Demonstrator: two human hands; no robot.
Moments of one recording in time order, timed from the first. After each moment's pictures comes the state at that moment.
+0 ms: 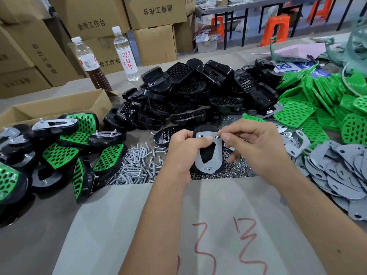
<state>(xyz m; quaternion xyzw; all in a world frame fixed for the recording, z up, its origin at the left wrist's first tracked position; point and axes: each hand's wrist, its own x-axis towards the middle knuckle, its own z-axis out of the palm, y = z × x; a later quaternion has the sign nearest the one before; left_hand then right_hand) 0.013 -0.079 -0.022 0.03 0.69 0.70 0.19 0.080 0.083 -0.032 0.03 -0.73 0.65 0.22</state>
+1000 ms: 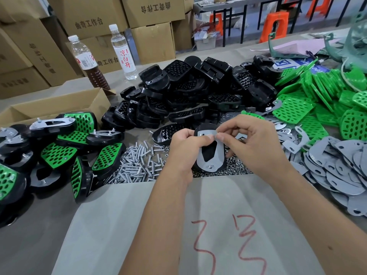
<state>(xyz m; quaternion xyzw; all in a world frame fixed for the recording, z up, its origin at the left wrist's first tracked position) 0.013 -0.073 -0.028 0.03 0.69 0.70 0.18 0.079 0.078 -0.031 0.02 -0.80 0.54 0.28</state>
